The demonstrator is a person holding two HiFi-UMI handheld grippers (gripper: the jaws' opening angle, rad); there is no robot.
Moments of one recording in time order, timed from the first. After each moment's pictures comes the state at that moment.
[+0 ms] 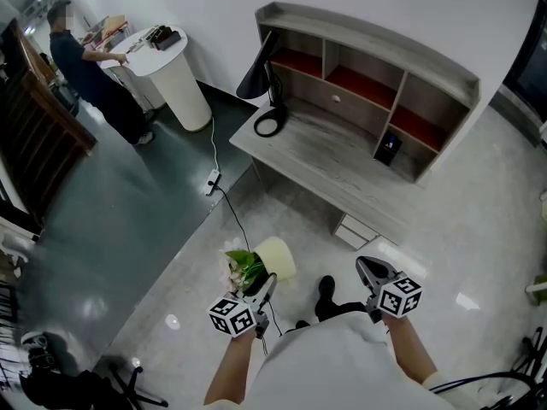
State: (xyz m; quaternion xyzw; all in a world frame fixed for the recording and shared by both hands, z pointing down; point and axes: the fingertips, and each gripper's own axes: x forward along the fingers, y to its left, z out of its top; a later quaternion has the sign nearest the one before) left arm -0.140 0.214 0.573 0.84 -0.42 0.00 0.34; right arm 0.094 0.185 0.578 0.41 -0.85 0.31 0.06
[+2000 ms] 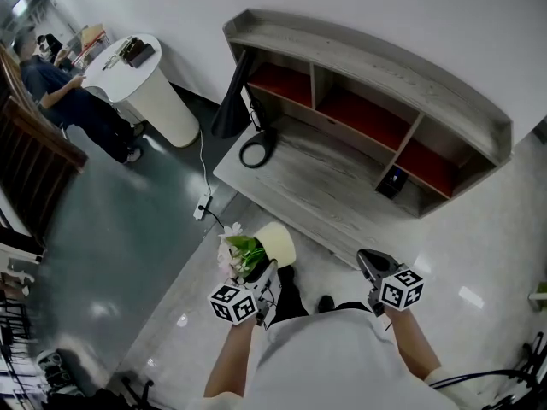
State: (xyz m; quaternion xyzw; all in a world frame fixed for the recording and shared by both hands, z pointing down) left arm -0.092 -0.053 0.580 0.85 -0.41 0.05 0.32; right arm 0.141 -0.057 0.595 0.41 -0.85 0.33 0.07
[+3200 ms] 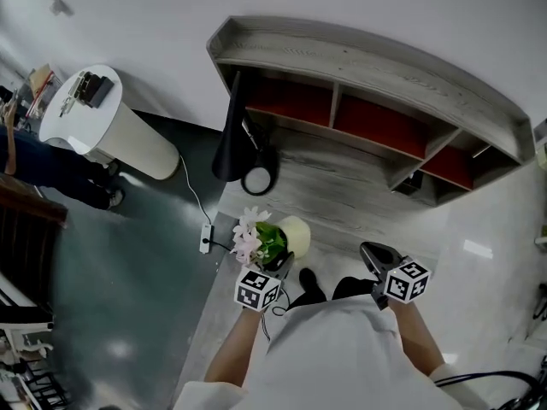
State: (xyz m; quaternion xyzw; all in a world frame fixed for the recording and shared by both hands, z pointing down) left arm -0.157 -0.218 0.638 0.91 -0.25 0.24 0.24; right arm 0.030 -0.175 0.602 0.50 -0.78 0.36 0.03
